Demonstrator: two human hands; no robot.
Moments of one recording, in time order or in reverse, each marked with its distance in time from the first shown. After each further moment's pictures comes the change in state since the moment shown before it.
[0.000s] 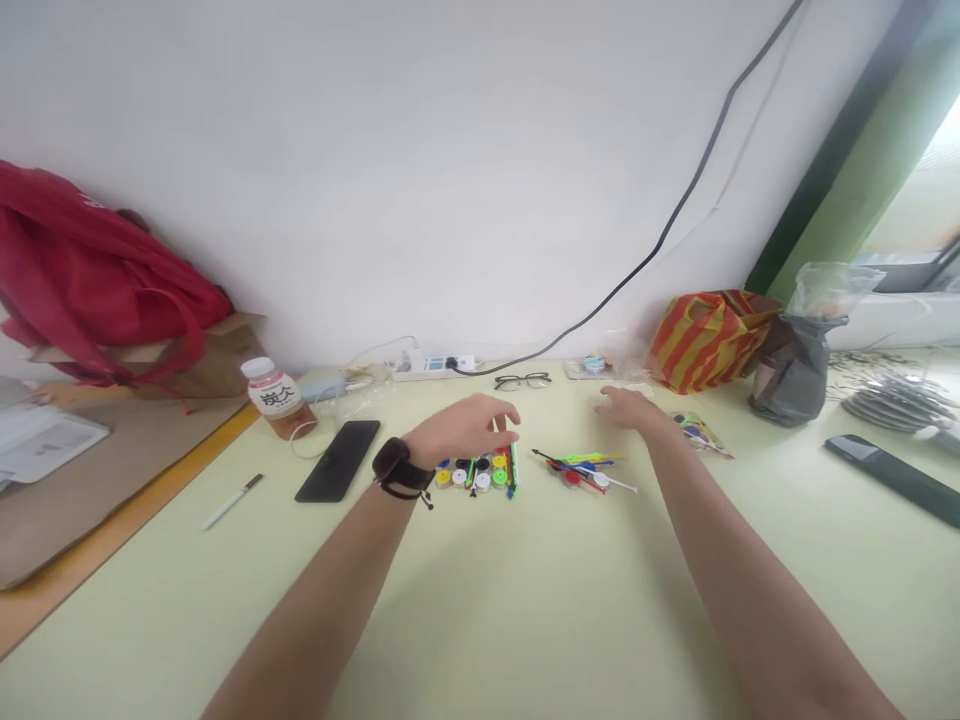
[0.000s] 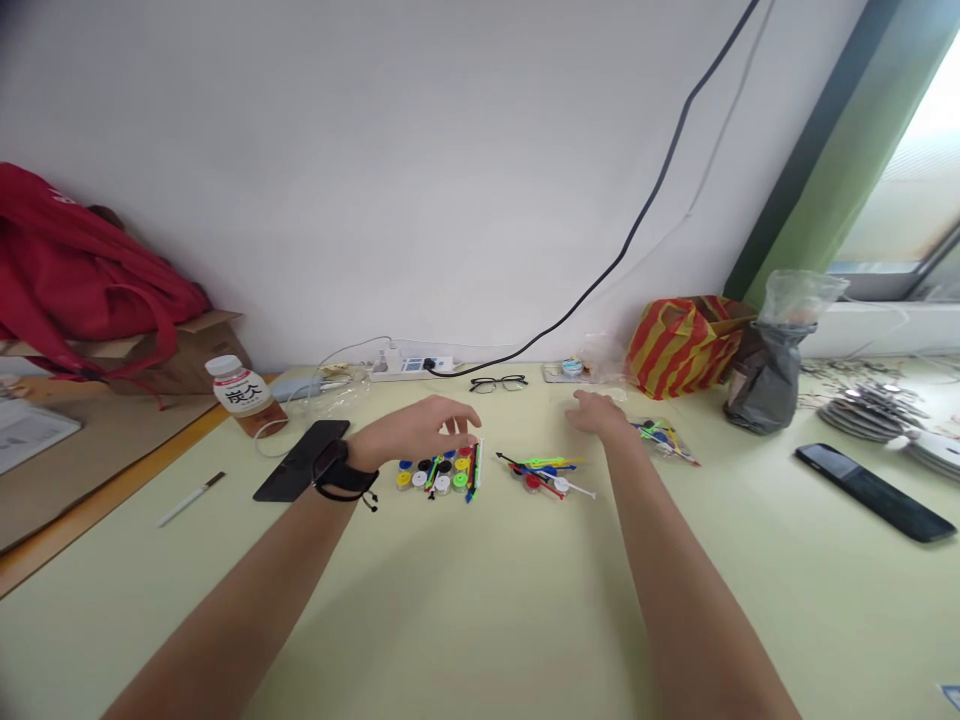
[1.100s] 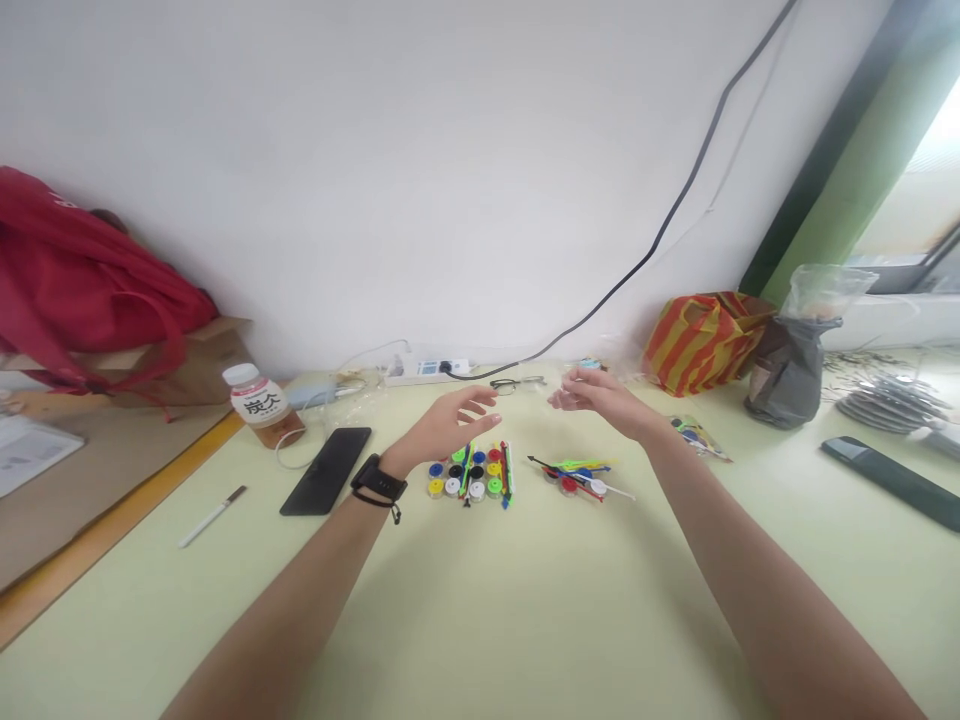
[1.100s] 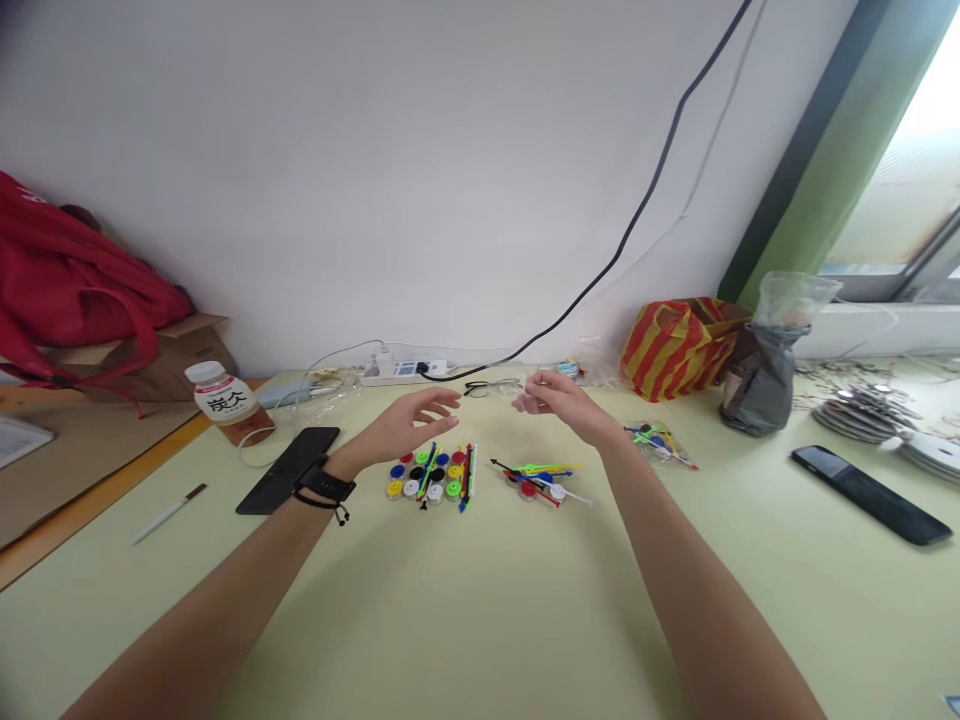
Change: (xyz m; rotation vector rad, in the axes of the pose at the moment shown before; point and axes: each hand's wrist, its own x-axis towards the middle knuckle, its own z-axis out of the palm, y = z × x) left_hand -0.002 -0.030 0.011 -0.381 0.243 -0.039; right_hand -0.029 -0.061 -0.043 0.817 -0.084 -0.347
